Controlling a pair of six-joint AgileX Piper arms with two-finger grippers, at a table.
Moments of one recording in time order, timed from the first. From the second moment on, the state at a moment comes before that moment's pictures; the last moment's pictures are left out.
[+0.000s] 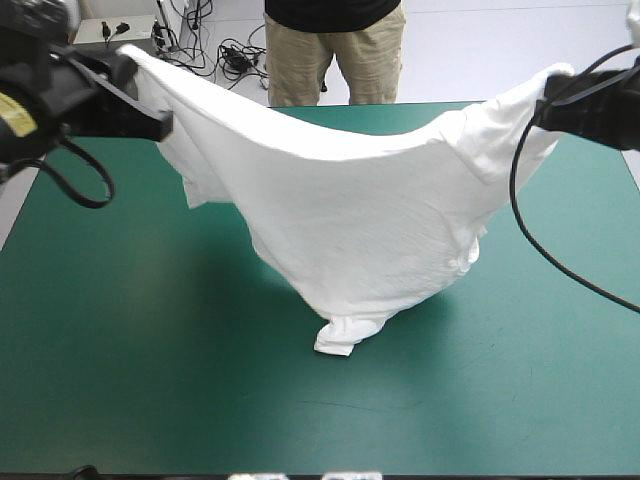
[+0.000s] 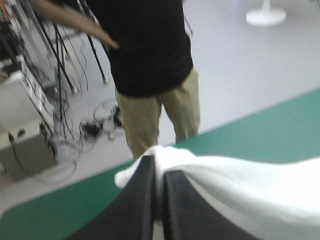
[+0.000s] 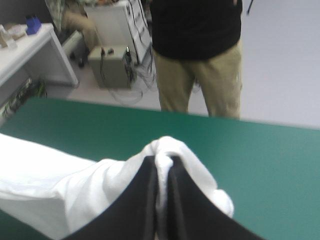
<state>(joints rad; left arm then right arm) -0.63 1.33 -2.21 0.36 1.18 -0.01 -0.05 1.25 -2.06 0.44 1.23 -0.09</state>
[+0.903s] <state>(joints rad) -0.63 1.14 -2.40 0.18 1.17 0.19 0.13 1.22 -2.49 0.23 1.15 -0.09</state>
